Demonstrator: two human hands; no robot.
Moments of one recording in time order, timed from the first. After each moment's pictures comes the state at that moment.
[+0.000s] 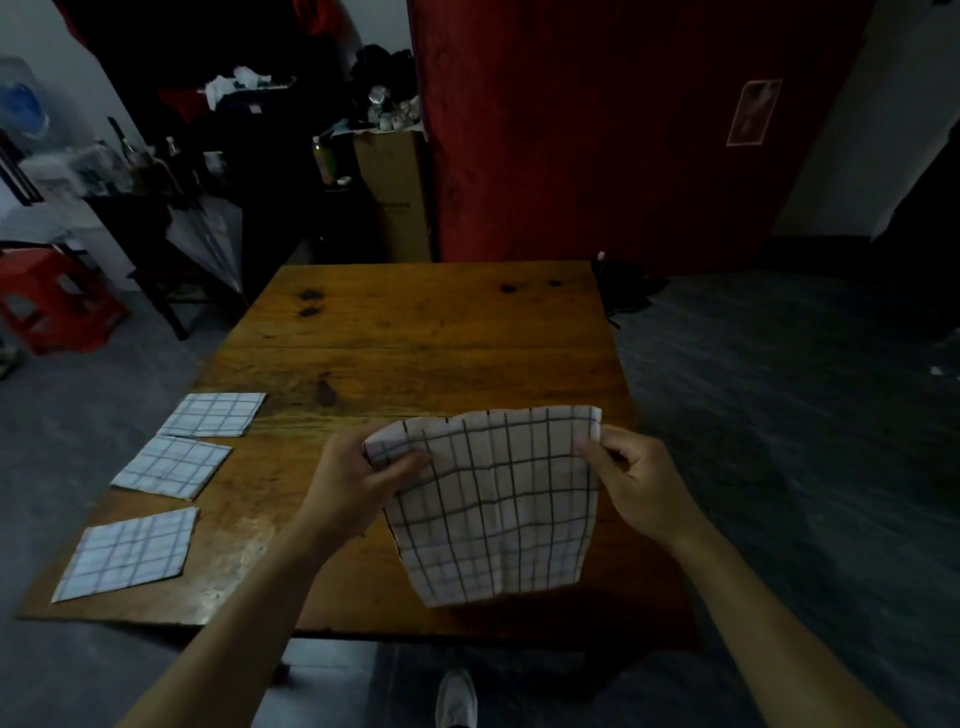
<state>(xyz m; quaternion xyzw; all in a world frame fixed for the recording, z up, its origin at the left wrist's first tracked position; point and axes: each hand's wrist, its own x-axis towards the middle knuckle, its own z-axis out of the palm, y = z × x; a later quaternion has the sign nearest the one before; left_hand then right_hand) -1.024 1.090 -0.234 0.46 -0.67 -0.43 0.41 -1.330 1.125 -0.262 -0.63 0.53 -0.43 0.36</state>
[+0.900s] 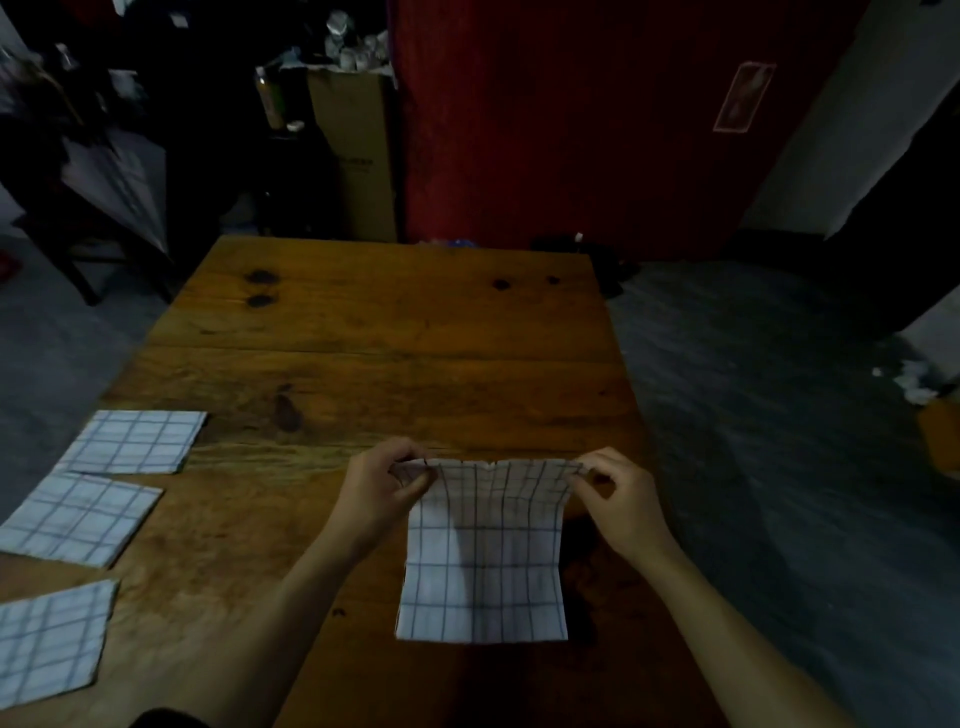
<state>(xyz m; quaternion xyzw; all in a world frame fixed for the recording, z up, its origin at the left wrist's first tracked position) -1.014 0.937 -0.329 0.49 -0.73 -0.36 0.32 -1.306 1.002 -0.333 -0.60 0.66 -0.38 0.26</state>
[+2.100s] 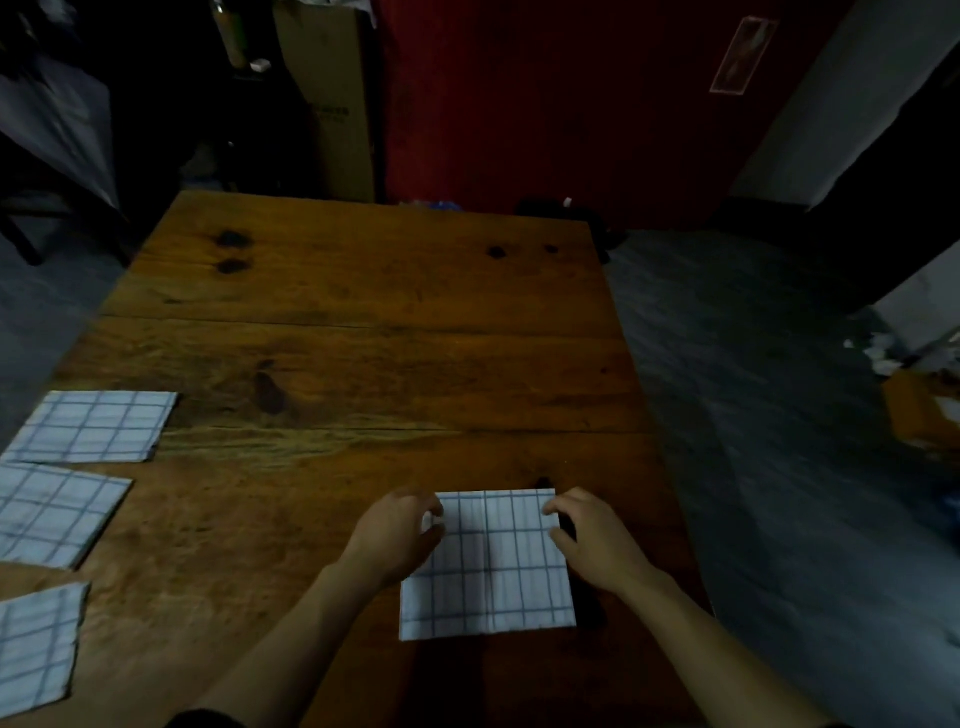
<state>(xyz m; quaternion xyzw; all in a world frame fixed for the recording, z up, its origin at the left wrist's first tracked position) -1.018 0.942 -0.404 0.52 -0.80 -0.30 0.01 -1.279 1.010 -0.400 -0.63 0.72 -0.07 0.28</state>
